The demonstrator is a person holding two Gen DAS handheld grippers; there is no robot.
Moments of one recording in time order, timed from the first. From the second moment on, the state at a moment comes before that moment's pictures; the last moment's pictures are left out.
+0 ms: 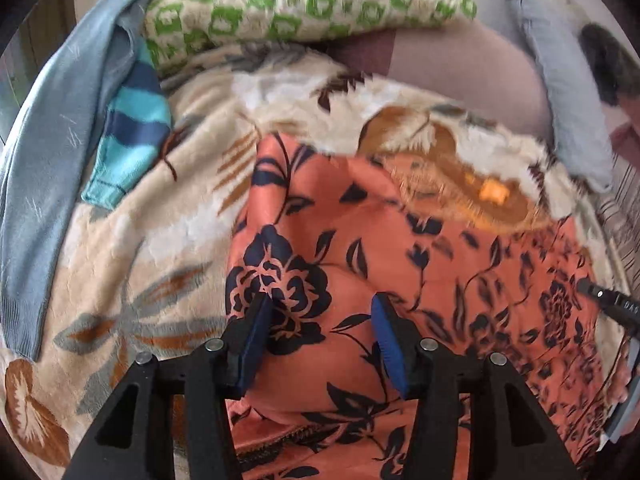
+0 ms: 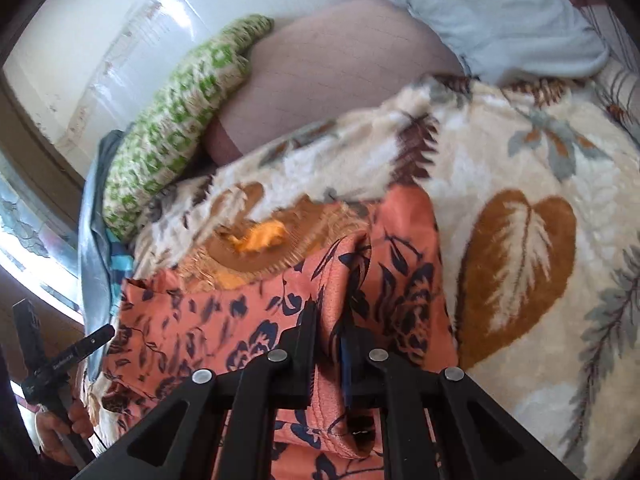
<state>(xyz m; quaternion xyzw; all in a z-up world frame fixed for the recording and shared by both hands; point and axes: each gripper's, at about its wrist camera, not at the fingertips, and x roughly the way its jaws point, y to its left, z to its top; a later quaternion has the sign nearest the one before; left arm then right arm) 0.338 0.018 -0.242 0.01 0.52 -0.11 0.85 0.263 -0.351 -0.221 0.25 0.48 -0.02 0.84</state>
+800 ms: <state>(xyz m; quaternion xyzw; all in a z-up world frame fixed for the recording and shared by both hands) 0.332 0.074 -0.198 -0.15 0.47 -0.17 0.86 0.265 -0.290 -0.209 0.22 0.44 0.08 0.86</state>
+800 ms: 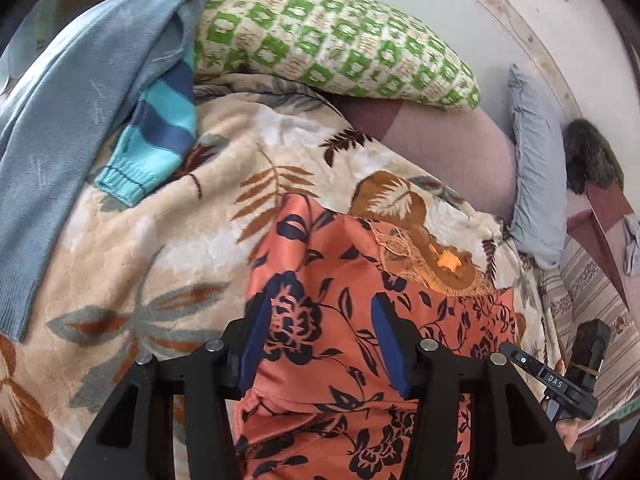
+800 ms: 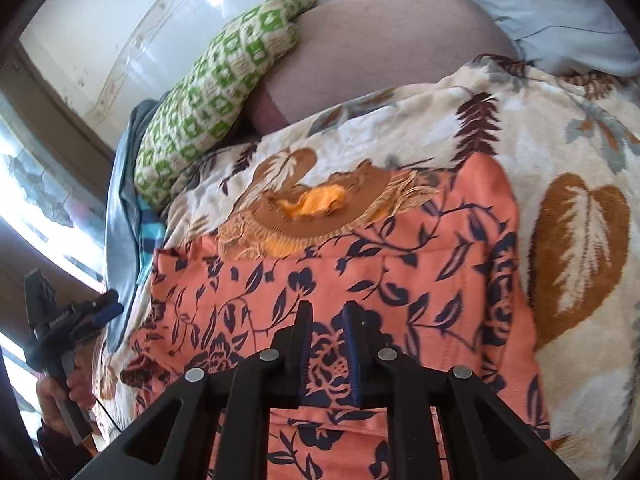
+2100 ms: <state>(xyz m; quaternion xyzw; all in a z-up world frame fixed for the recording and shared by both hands) 0.379 0.063 -0.236 -0.21 0.47 -0.13 0.85 0.275 -0.378 -0.236 0.38 0.41 0.02 0.83</state>
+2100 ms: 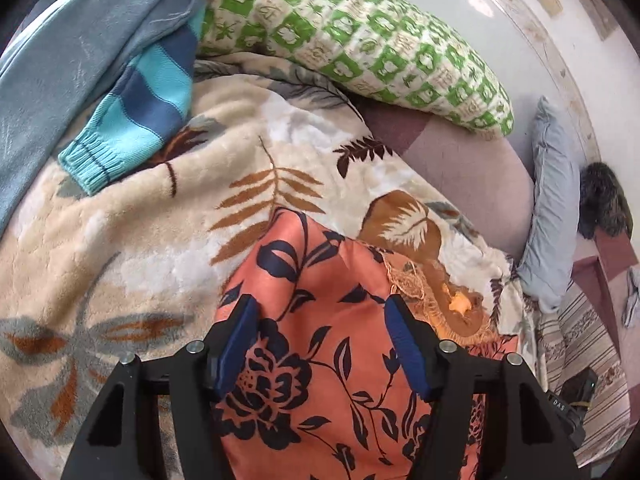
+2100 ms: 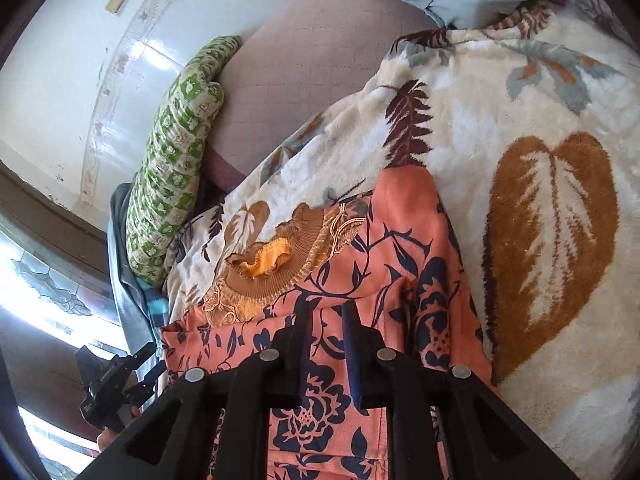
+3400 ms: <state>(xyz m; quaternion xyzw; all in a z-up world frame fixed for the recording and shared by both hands) 0.117 0.041 -0.208 -0.04 0.43 -0.09 0.90 -0.005 -0.401 -0.141 0.27 0.35 0.00 0.90</state>
